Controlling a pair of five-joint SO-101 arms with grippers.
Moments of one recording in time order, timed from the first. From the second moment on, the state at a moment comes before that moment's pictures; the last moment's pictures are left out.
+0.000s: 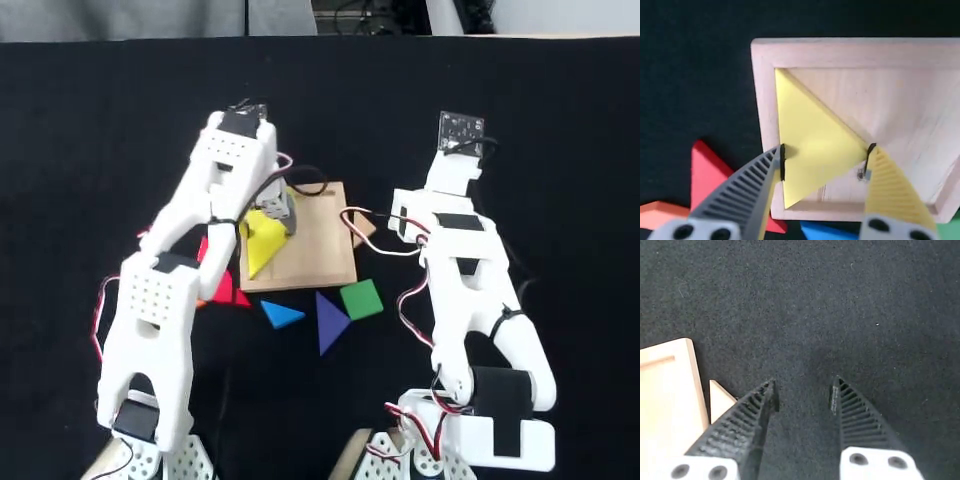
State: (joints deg) left arm 11.1 48.7 -36.5 93.2 20.4; right arm 4.8 -10.2 45.9 29.1 -7.5
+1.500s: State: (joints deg) left arm -8.1 -2.9 31.5 68.5 -0.5; right arm 4.8 -10.2 45.9 29.1 -7.5
